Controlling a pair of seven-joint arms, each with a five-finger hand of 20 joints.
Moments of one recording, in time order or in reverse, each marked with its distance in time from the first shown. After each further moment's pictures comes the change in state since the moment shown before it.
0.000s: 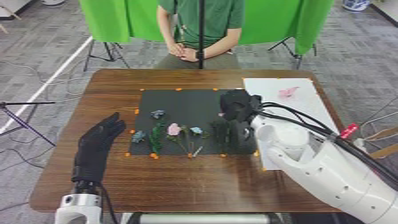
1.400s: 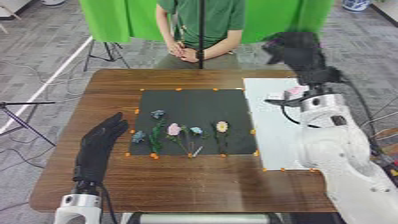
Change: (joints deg) left arm -0.1 -0.2 -0.7 0.5 0.3 -3.8 0.2; right arm -25.5 -9.6 38.4 -25.0 27.0 22.1 1.0
